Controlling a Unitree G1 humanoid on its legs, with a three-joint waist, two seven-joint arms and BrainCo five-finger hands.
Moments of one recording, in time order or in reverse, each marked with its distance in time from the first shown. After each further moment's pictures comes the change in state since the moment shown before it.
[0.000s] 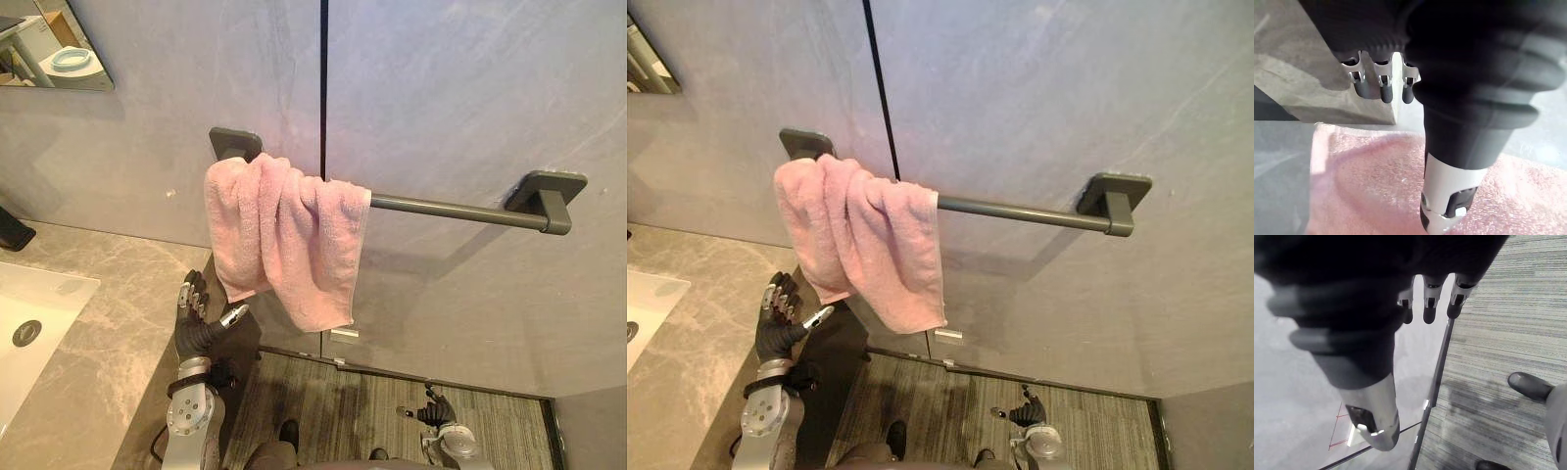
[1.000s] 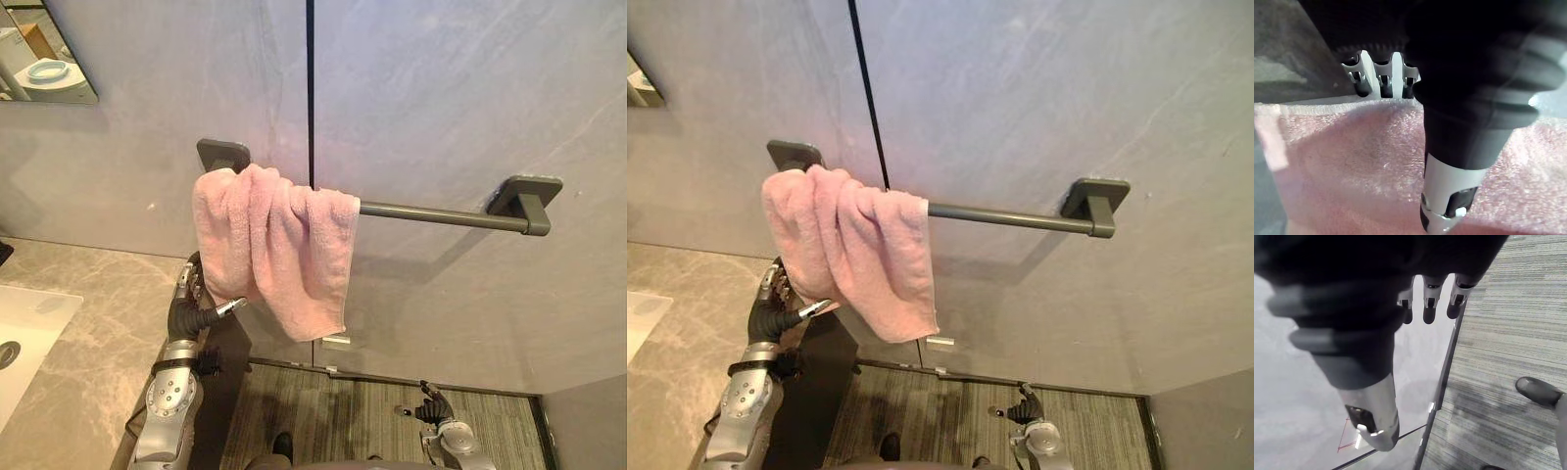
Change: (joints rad) left arm -0.076 0.208 -0.007 0.065 -0.003 0.002 -0.099; right arm -0.014 -0.028 0.040 0.000 -0.016 0.004 0.048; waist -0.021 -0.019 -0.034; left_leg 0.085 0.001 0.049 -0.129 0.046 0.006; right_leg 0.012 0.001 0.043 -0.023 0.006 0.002
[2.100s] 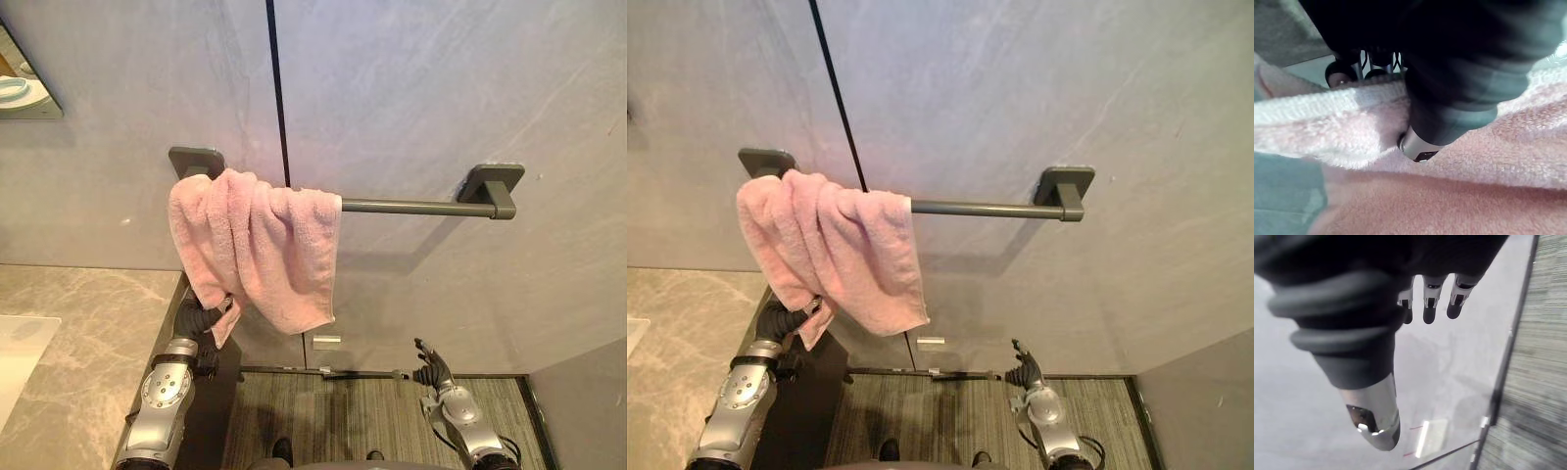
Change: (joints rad) left arm -0.046 0.073 -0.038 0.117 -0.030 0.030 -0.087; right arm -0.018 -0.047 0.058 -0.307 0.022 0.000 0.031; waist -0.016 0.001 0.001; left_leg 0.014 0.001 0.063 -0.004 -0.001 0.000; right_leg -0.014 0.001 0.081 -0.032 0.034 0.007
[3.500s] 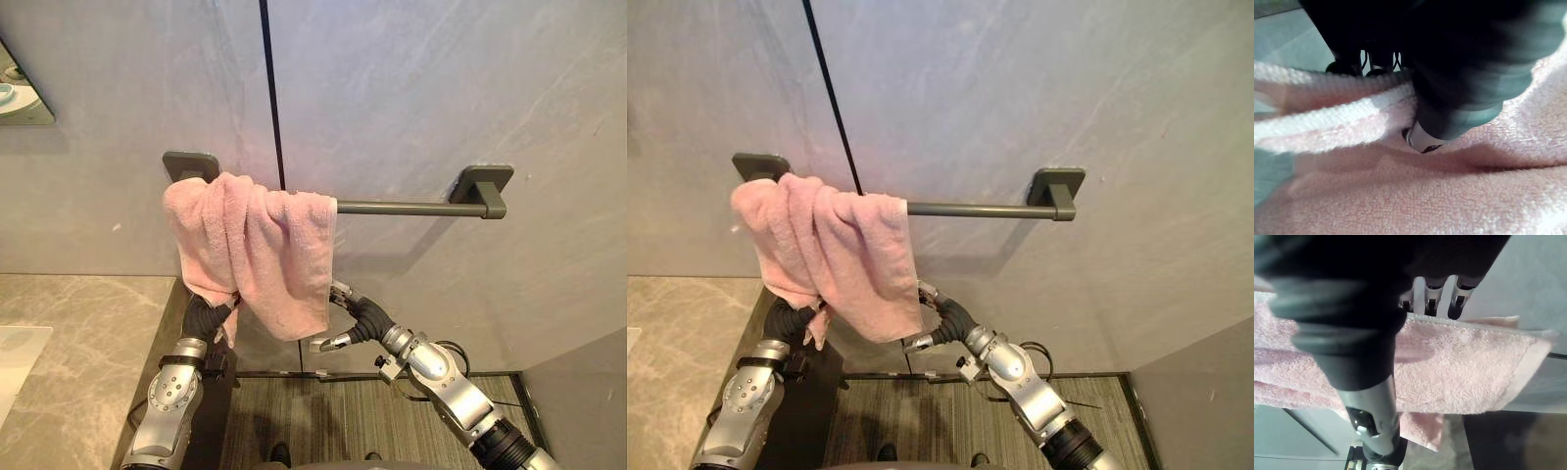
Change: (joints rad) left arm 0.029 -0.012 -0.043 -0.086 -0.017 -0.024 -0.011; right arm -0.103 -0.160 0.461 -0.570 0.230 -0.078 0.252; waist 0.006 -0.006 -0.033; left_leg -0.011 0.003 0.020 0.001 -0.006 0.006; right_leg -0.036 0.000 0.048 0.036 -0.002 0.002
